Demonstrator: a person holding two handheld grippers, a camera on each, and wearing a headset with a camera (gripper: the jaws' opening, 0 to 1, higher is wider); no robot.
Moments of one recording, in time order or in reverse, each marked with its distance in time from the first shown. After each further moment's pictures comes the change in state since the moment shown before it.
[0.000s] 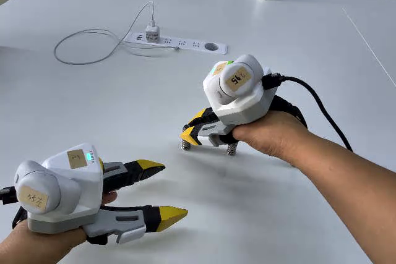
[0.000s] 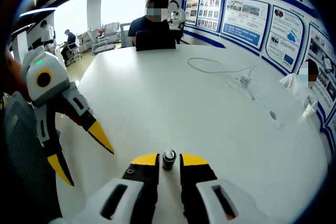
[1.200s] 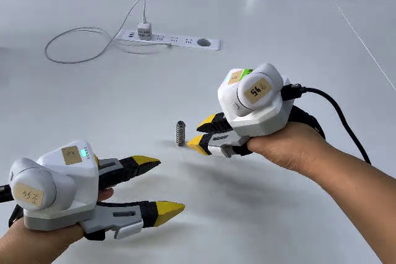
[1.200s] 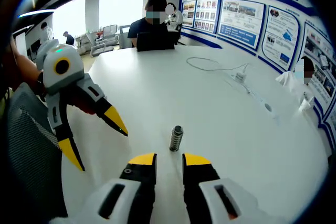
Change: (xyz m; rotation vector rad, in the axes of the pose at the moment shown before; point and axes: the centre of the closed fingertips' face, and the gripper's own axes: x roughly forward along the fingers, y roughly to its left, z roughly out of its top) left arm 0.003 0.001 0.001 -0.006 -0.003 0.002; right arm -0.026 0.014 -0.023 0.016 -0.017 -0.020
